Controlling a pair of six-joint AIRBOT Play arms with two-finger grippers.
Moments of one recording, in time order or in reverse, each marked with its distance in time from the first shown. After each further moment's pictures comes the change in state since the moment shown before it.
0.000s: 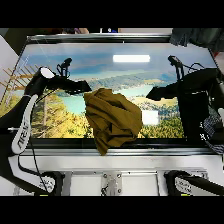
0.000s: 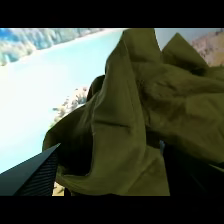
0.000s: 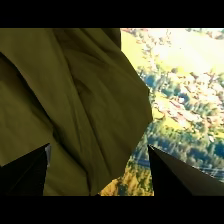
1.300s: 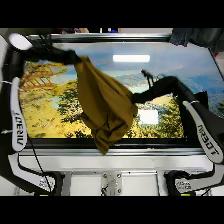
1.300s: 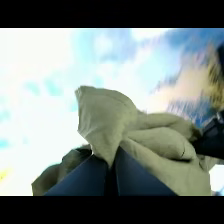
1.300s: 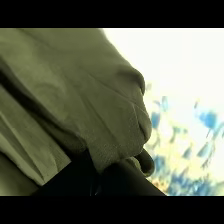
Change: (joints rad) left arm 0.041 0.042 0.548 -0.069 -0.138 -0.006; right arm 0.176 -0.249 0.091 0.094 0.174 0.041
